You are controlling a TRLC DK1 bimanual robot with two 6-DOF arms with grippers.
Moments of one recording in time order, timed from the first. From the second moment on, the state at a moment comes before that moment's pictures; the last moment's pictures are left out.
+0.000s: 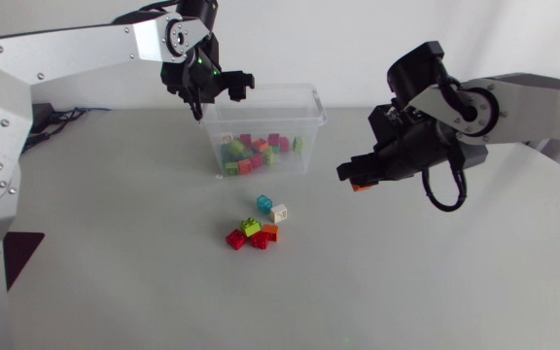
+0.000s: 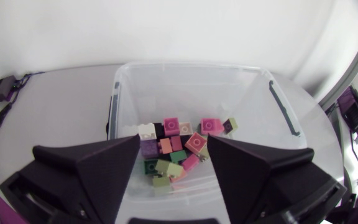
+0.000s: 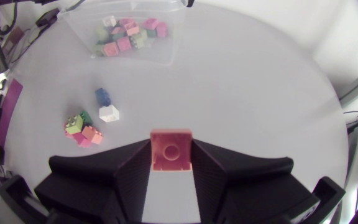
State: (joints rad) left arm -0.33 2.20 2.03 -0.60 -0.10 -0.24; right arm 0.37 1.57 1.13 -0.55 0.01 0.08
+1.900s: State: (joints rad) left arm -0.50 1.53 1.01 -0.44 0.08 0.24; right arm 0.44 2.10 1.70 -0.08 0.06 0.04
